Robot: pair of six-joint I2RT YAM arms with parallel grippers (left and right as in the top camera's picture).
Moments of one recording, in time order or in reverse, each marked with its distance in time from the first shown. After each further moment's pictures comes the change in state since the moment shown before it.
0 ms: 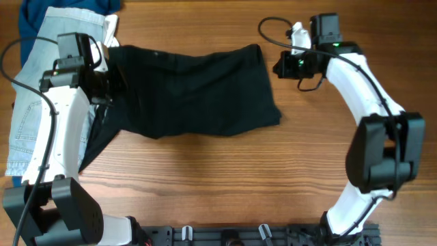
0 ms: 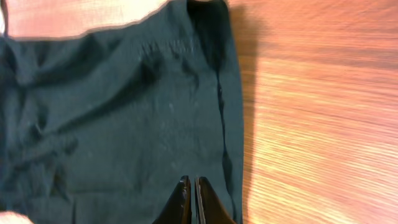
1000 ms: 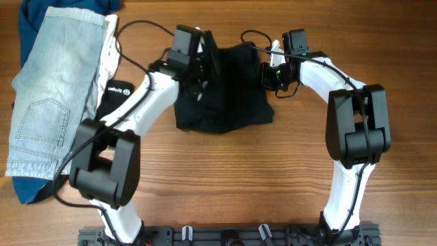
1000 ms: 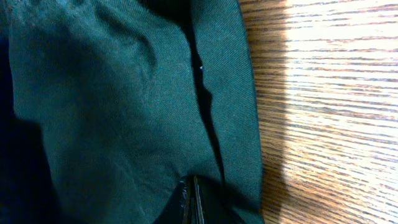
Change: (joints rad) left arm -0.529 0.310 0.058 0.523 0.045 -0.391; right arm 0.072 0.241 -0.003 0.165 -0.077 0.195
